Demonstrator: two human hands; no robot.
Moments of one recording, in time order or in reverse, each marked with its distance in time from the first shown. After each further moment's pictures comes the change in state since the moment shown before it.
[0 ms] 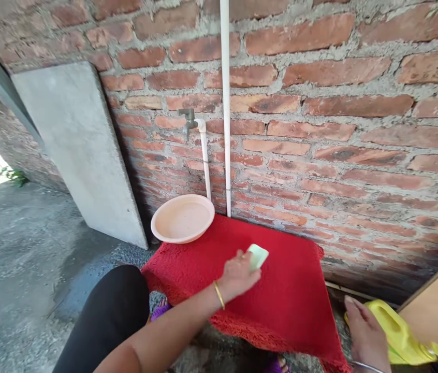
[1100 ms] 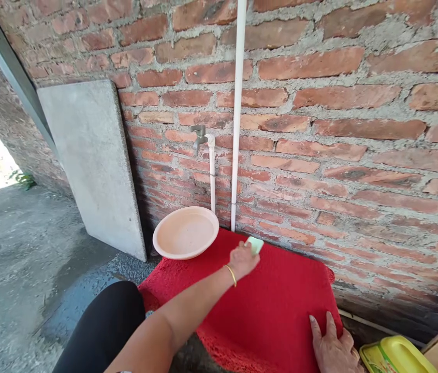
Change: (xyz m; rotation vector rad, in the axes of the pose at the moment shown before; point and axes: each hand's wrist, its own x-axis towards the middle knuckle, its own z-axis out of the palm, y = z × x) left_hand 0.100 -0.011 -0.019 0.038 0.107 -0.113; right_hand -0.040 0.000 0.068 -0.787 -0.151 -0.202
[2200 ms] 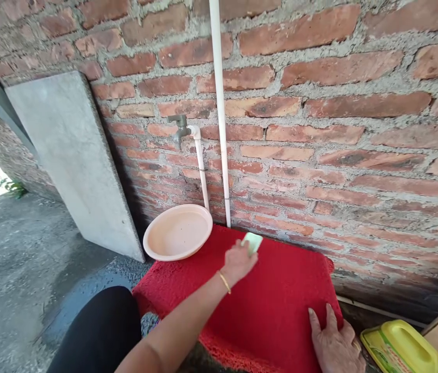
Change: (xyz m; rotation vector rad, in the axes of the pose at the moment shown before) left_hand -0.009 -0.001 0.010 0.066 0.057 0.050; right_hand -0.003 -0.002 0.000 -0.046 0.060 -0.009
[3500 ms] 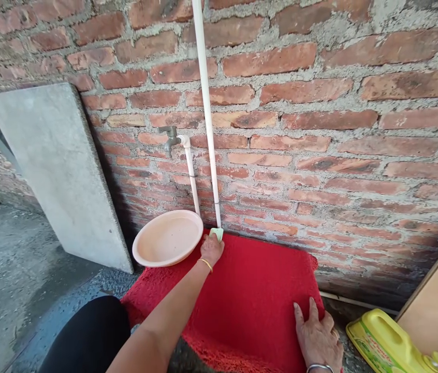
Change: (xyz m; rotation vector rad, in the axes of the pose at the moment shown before) left_hand 0.044 -0.050 -0.009 0.044 0.034 -0.339; right_hand -0.008 -0.005 0.001 -0.044 0.117 -0.044
